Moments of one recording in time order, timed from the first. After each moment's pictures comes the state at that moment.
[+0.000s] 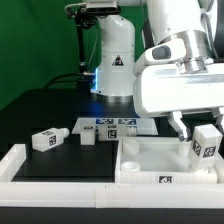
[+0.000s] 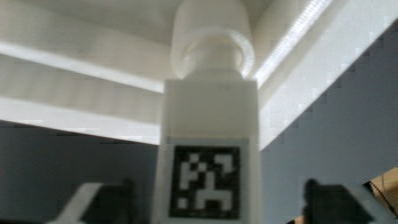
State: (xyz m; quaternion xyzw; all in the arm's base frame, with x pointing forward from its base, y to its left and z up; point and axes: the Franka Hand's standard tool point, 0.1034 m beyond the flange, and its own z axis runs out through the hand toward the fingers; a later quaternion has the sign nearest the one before) arm 0.614 0.107 0.082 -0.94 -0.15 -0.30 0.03
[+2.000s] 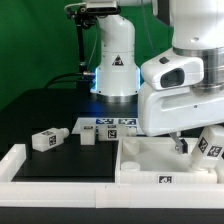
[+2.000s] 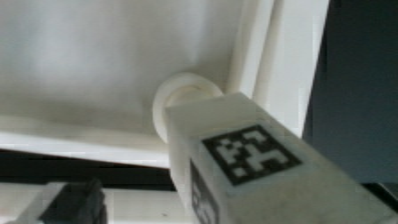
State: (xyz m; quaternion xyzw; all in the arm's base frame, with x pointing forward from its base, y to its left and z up) arm 0.632 0.109 0.072 -0.99 -0.06 0.06 0.07
